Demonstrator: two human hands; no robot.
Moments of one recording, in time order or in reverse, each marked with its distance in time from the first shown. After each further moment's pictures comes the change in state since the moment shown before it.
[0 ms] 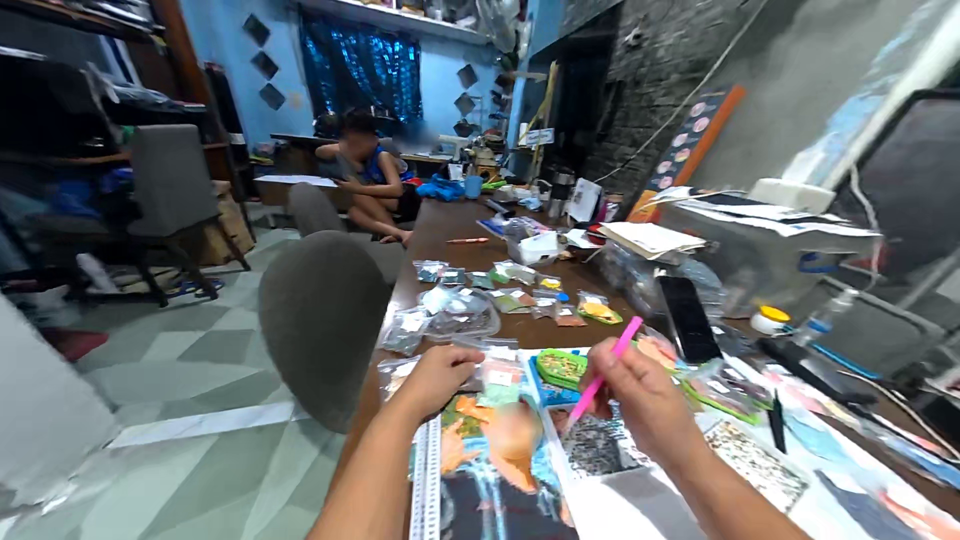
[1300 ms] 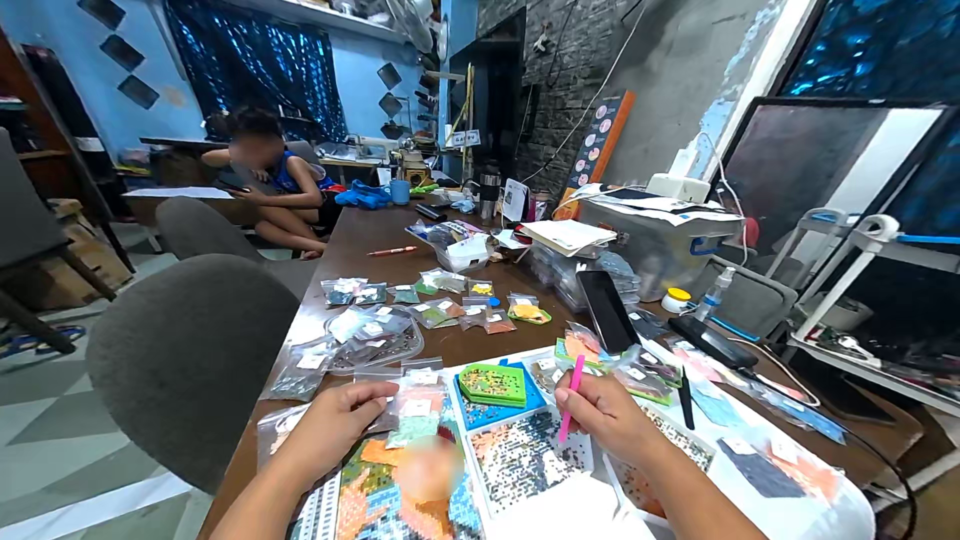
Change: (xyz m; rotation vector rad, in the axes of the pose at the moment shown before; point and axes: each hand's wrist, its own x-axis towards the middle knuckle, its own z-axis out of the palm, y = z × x) left_hand 0.002 -0.012 0.000 -0.046 0.103 -0.034; right_hand -0.023 0.041 -0.079 -0.329 -0.094 0.062
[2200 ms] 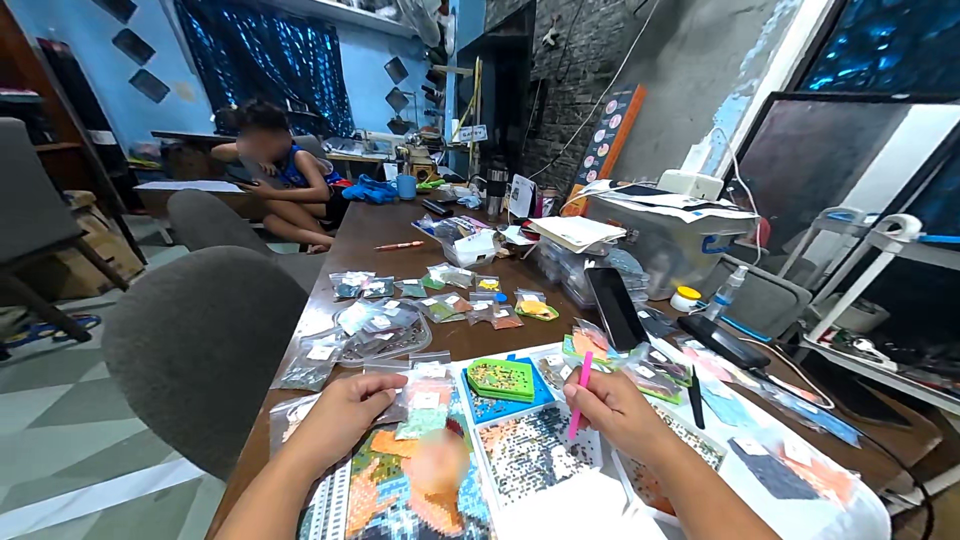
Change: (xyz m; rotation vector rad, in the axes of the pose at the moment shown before) left_hand -0.003 0.002 -0.002 -0.002 -0.002 0.007; right_hand 0.000 0.002 0.001 -0.076 0.011 0.034
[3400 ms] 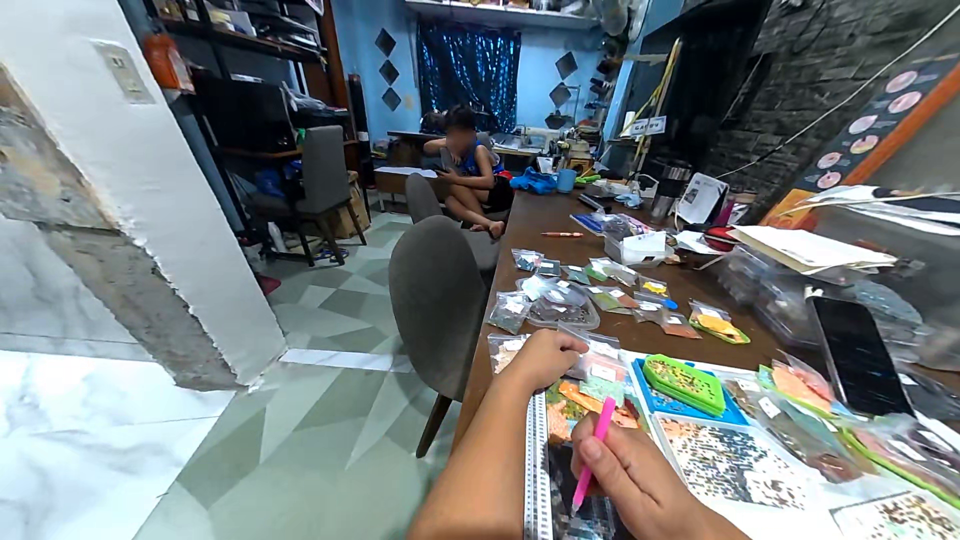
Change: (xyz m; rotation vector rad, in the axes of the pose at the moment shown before) left_hand 0.001 0.008 0.002 0.036 -0.108 0.040; right_hand 0.015 -0.086 0.158 0.243 -0.303 -0.539
